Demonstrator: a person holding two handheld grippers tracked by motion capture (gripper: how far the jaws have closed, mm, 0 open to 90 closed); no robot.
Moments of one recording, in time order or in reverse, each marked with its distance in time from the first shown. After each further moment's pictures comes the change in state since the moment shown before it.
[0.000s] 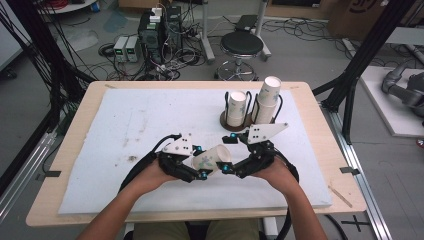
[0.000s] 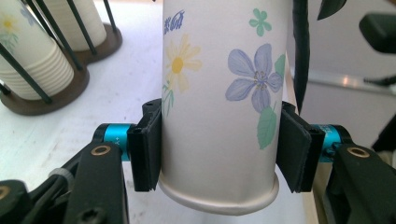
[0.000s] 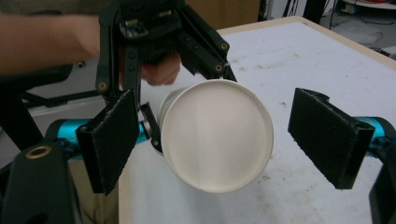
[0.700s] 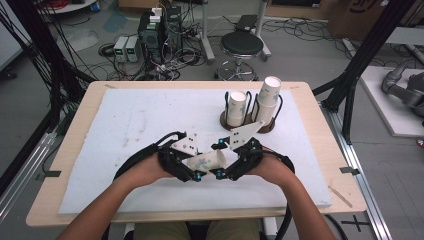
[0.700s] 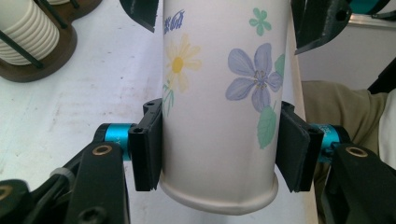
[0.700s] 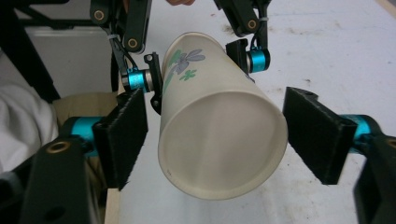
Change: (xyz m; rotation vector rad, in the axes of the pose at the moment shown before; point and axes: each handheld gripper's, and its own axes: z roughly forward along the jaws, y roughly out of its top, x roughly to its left) left arm 0.003 0.012 -0.003 0.214 -0.028 0.052; right arm -0.003 0.013 0.028 0.232 0.091 -0.190
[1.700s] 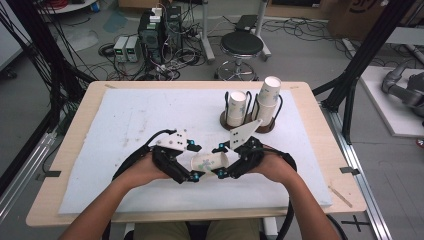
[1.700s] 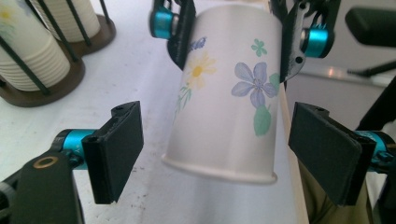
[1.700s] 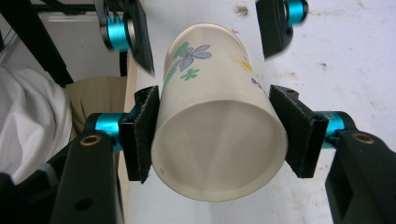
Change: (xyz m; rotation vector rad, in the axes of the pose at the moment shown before) left arm 0.007 -0.021 -0.013 -0.260 -0.015 -0.081; right arm -0.005 -0.005 -0.002 0.051 0.043 0.018
